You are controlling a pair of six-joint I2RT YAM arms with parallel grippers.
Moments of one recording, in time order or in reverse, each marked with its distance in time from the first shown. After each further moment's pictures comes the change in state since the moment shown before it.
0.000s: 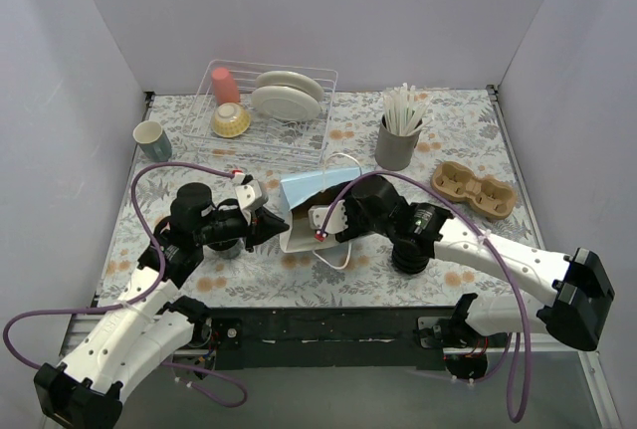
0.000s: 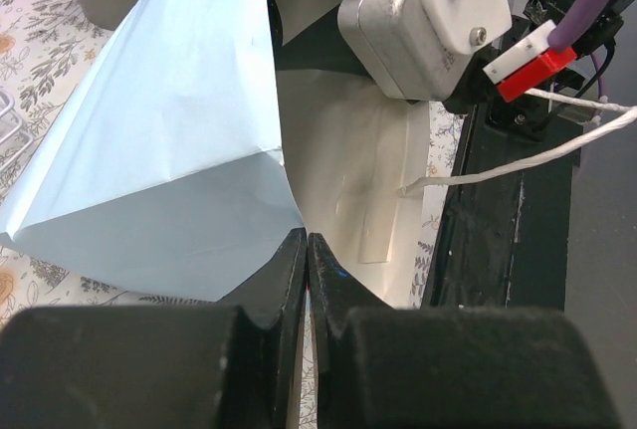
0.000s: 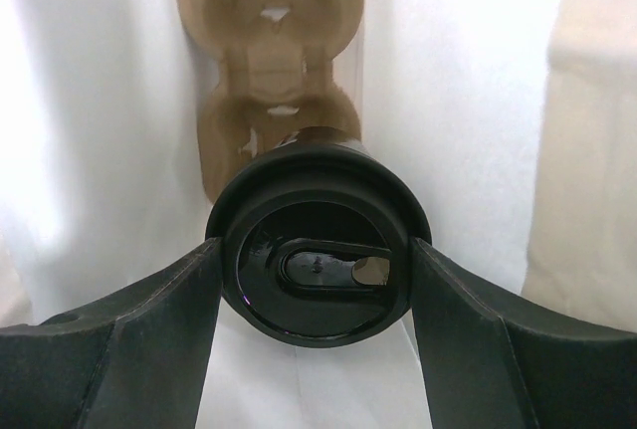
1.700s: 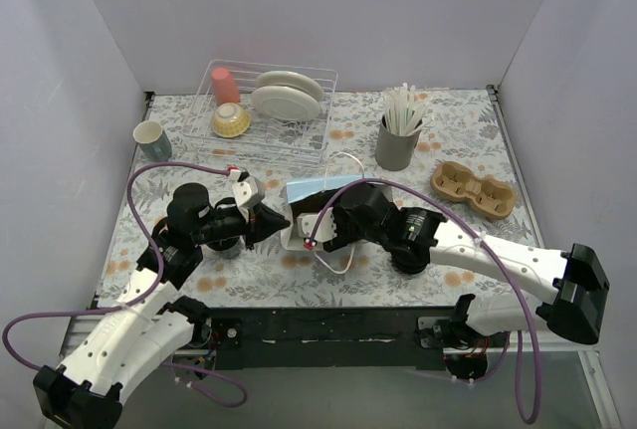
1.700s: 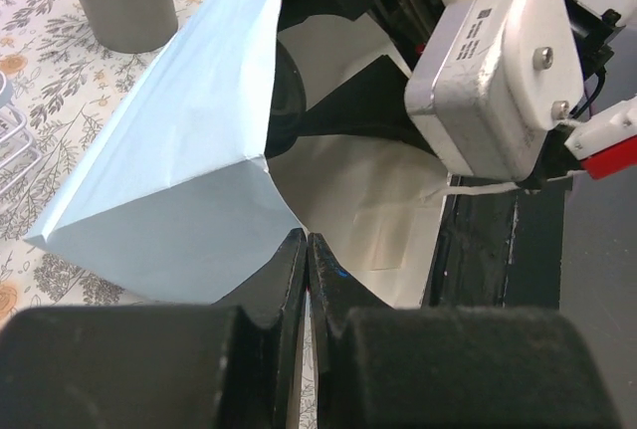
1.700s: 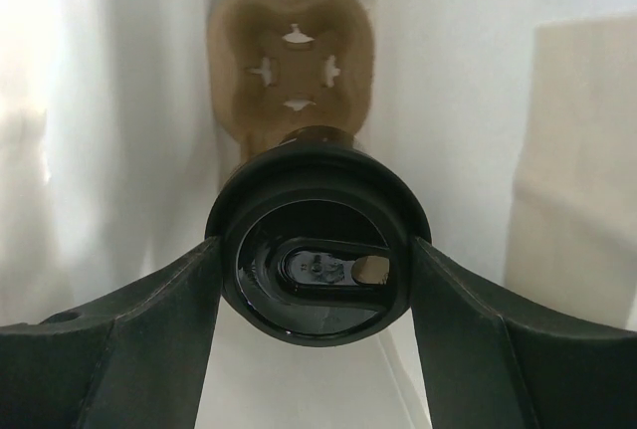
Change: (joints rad) left arm 0.000 -0.011 0.000 0.055 -0.010 -0.057; right arm 0.097 0.013 0.040 -0.036 -0.004 0.110
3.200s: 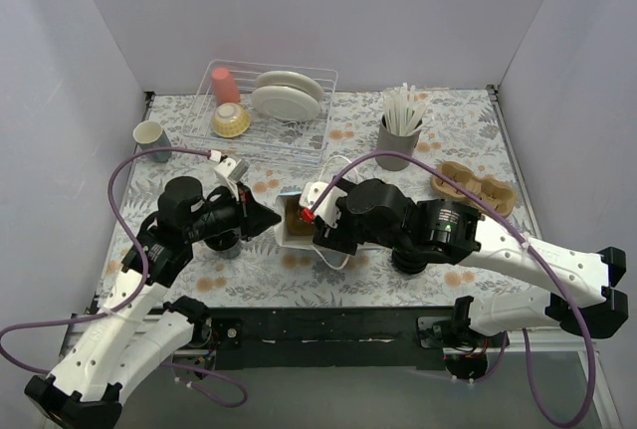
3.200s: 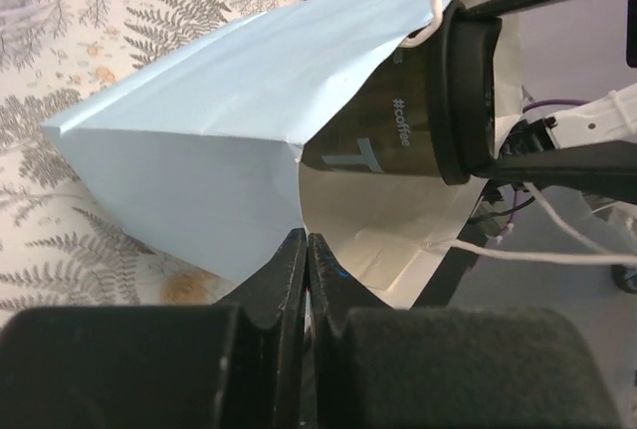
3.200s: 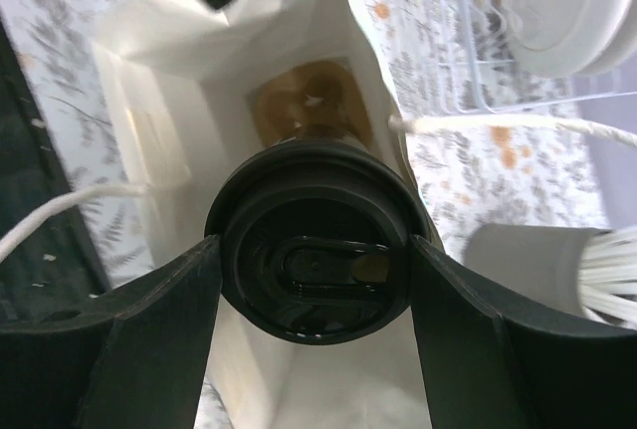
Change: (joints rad) left arm 0.000 -0.009 0.163 -0.271 -0.214 -0.427; right arm 0.192 -0.023 0.410 -0.397 0.087 0.676
